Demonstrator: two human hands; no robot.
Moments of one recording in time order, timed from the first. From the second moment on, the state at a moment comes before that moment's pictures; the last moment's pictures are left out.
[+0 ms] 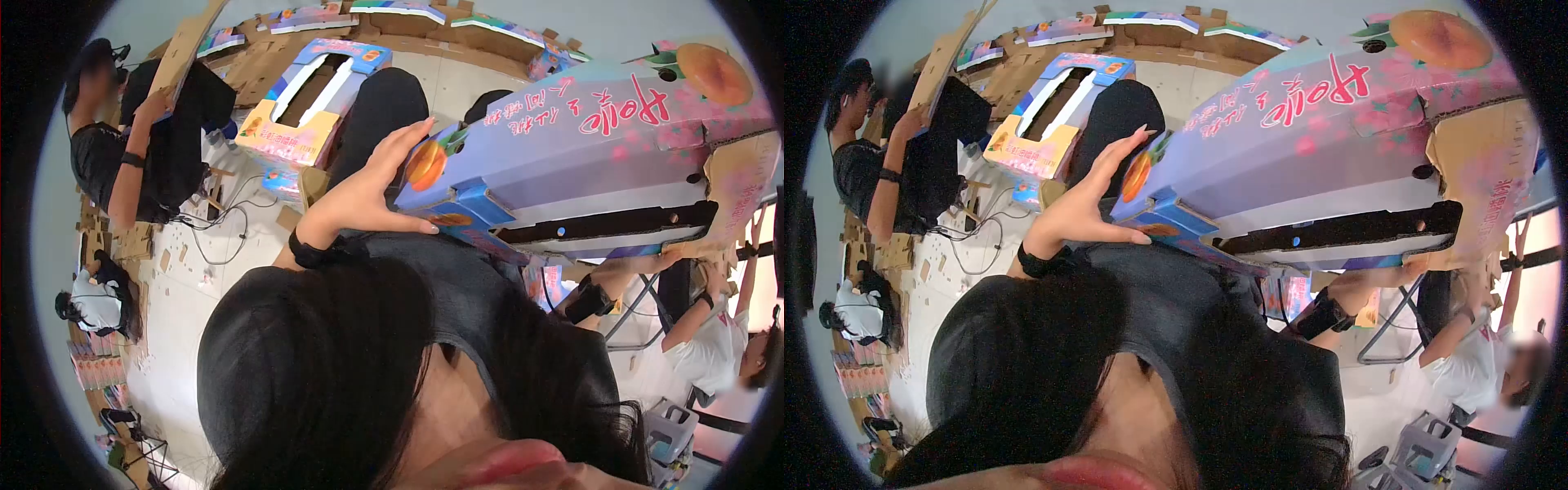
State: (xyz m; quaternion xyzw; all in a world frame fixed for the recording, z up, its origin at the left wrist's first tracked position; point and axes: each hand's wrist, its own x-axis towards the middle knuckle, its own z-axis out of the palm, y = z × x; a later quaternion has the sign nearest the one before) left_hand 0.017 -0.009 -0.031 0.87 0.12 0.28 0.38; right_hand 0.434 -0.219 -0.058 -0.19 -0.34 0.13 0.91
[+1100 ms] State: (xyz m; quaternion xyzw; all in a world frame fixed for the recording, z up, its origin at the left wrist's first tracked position) left_hand -0.006 0.028 -0.103 0.94 0.23 0.15 0.23; right_hand 0.339 -0.195 -0.021 -0.63 -0.60 0.38 0.31
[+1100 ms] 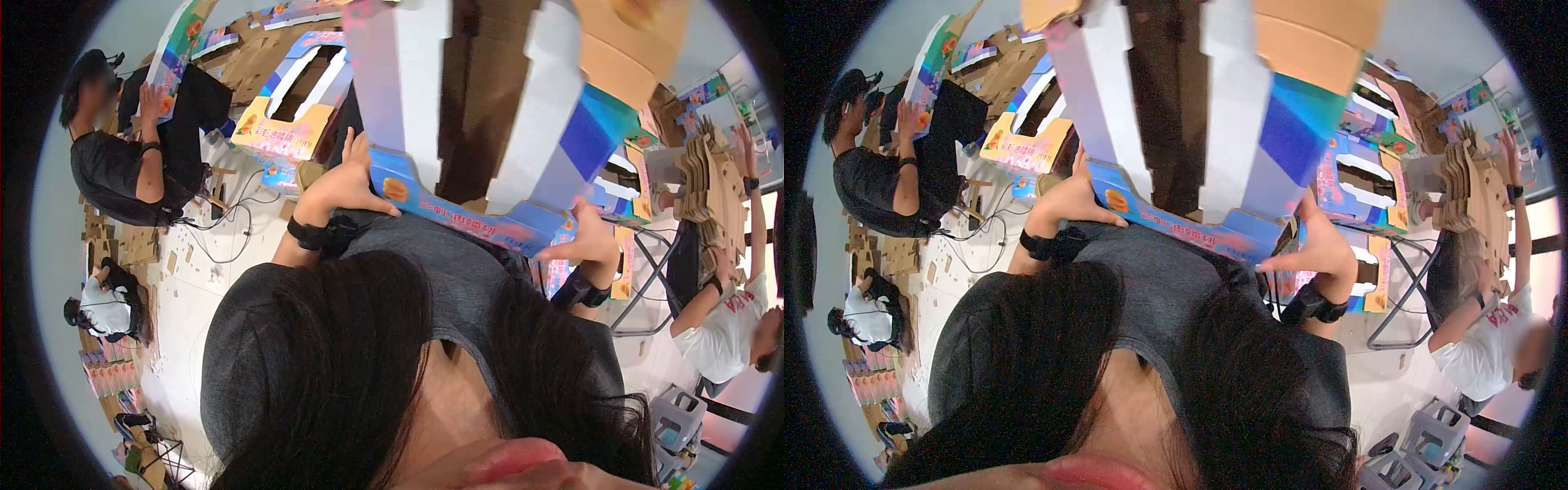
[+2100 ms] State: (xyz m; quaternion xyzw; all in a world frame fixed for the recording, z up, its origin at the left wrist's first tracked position) left_hand -0.107 0.072 -0.013 0.55 0.28 0.75 0.22; right_hand 0.312 -0.130 -0.001 -0.45 -0.71 0.30 0.45
